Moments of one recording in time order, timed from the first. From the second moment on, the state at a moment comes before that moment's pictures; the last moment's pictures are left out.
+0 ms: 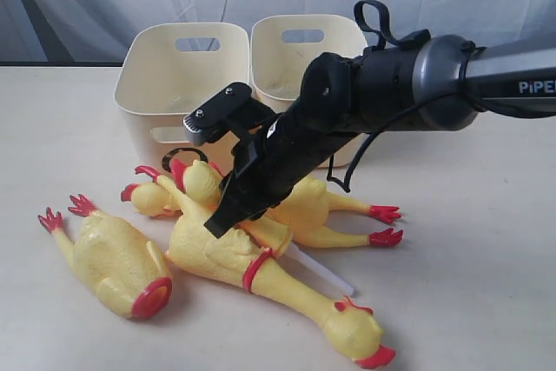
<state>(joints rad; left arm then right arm) -0.08 0.01 0.00 0.24 0.21 -0.06 0.74 1.93 -1.25 0.51 0.51 -0.70</state>
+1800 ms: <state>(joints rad) -0.08 0.01 0.00 0.24 0.21 -0.06 0.61 1.93 -1.19 0.58 -0.62 -0.57</state>
